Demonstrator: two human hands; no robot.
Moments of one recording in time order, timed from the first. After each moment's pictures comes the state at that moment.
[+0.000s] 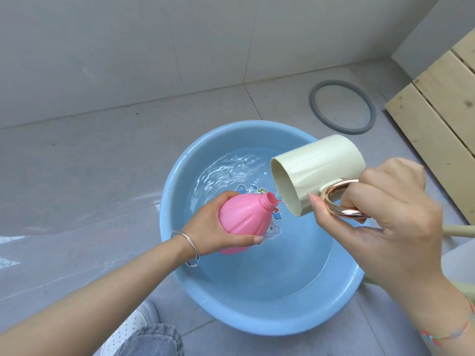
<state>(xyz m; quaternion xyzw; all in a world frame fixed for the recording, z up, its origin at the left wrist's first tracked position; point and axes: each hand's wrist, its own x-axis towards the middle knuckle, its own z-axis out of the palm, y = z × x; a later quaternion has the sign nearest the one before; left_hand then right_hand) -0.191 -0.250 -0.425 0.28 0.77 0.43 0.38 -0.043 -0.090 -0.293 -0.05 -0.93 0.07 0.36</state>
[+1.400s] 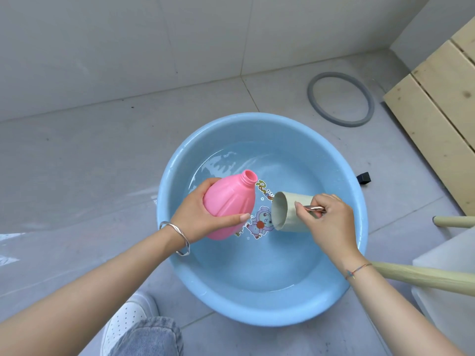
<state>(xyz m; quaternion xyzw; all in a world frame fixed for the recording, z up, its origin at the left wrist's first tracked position) -0.199 -0.256 -0.420 0.22 0.77 0.49 0.36 -0.036 -0.068 -0.419 -0.36 -0.87 0.30 0.17</state>
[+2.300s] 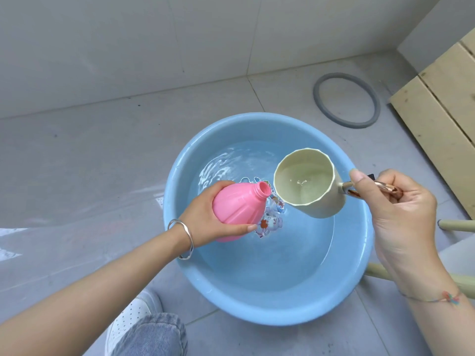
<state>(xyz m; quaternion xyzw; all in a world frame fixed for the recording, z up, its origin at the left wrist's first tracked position) -0.198 -0.261 -0.429 0.27 0.77 0.46 0.36 -0.032 -0.076 -0.325 -0.36 -0.68 0.54 0.34</state>
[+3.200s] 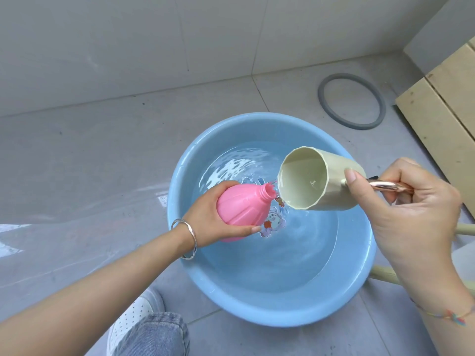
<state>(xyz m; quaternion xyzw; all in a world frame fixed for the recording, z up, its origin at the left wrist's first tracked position) -0.198 -0.262 -0.432 0.29 0.78 0.45 0.34 -0.036 -0.086 -0.308 -0.27 -0.83 0.33 0.35</state>
